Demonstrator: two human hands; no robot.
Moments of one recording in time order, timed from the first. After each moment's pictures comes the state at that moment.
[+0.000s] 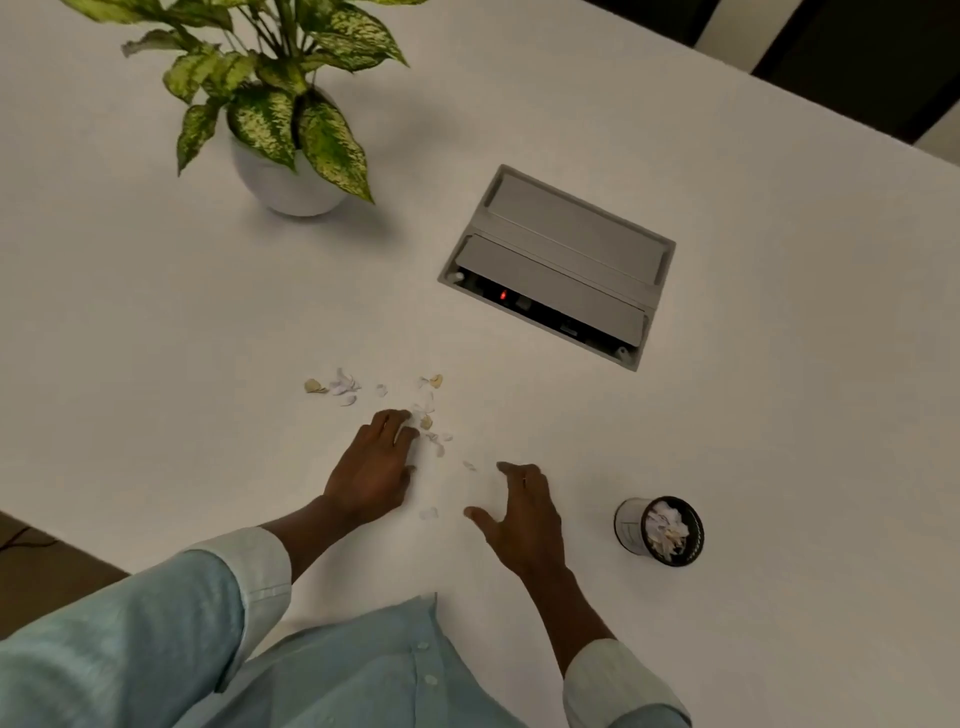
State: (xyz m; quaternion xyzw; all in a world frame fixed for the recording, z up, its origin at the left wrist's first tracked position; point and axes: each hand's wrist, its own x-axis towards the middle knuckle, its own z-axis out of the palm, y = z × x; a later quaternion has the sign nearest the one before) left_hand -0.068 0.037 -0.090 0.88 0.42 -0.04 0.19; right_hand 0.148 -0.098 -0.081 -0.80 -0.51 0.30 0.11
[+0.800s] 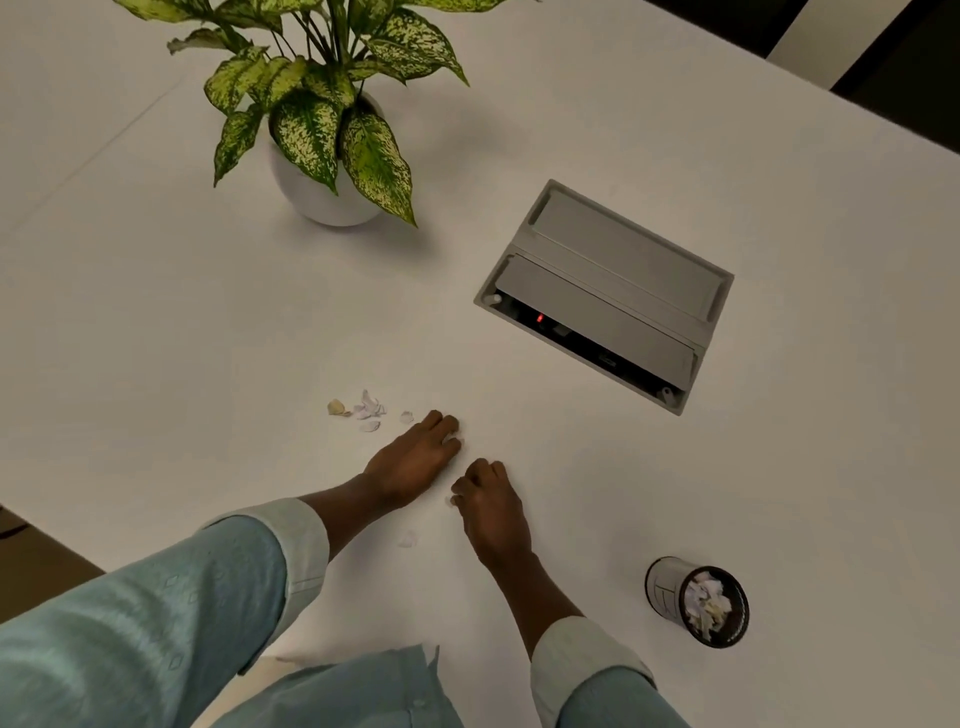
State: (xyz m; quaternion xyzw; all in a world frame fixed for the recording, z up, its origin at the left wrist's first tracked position) left_hand -0.045 0.102 -0.117 0.93 0.32 -0.03 0.16; right_hand 0.105 -0.008 -0.131 -0.70 -0.68 0.21 0.07
